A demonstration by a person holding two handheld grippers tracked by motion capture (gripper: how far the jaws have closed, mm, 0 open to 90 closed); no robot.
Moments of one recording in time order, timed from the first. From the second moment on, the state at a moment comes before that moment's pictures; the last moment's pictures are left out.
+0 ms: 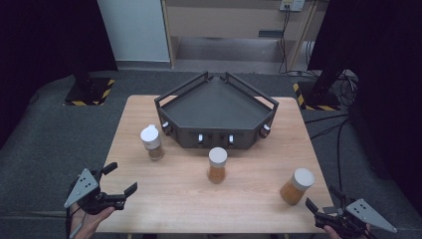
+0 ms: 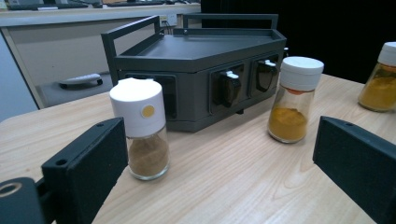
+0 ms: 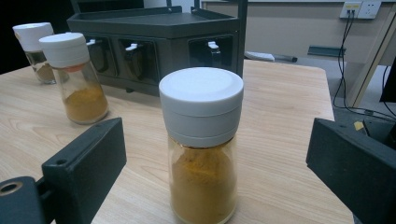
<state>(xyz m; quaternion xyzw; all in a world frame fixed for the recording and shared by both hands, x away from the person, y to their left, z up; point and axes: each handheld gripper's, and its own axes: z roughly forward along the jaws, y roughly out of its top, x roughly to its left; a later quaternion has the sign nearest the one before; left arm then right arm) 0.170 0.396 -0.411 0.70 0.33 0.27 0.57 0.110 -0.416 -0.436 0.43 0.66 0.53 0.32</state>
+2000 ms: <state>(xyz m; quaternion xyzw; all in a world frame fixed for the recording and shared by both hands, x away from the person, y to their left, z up) 0.313 0.343 -0.432 0.71 0.41 0.29 0.50 0.110 -0.418 -0.437 0.43 0.66 0.53 0.31</state>
